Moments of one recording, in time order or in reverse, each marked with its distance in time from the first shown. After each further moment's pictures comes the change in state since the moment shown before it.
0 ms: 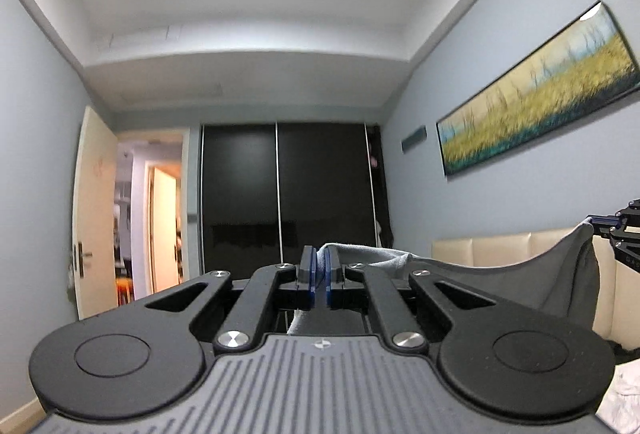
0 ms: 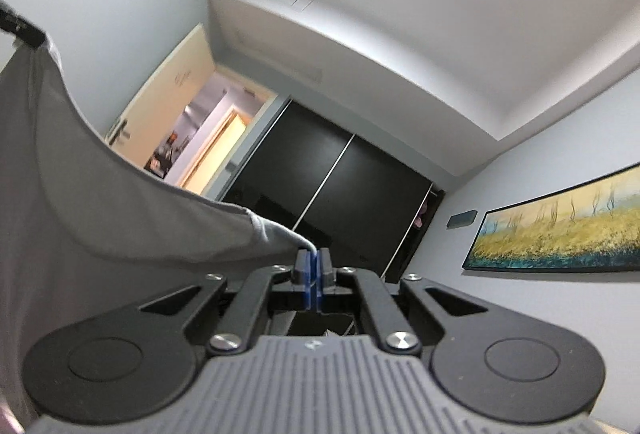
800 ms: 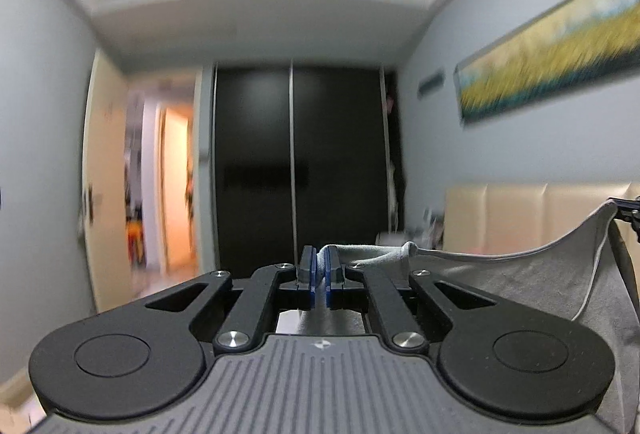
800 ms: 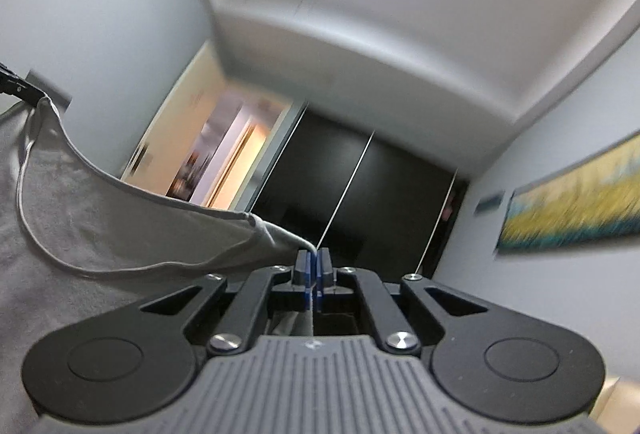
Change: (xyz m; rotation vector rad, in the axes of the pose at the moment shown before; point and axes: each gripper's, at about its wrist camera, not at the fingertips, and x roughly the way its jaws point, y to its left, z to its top) left arm 0.068 0.024 -0.079 -0.040 0.280 0.045; right arm 0.015 0.026 -0.043 0.104 0.079 0.129
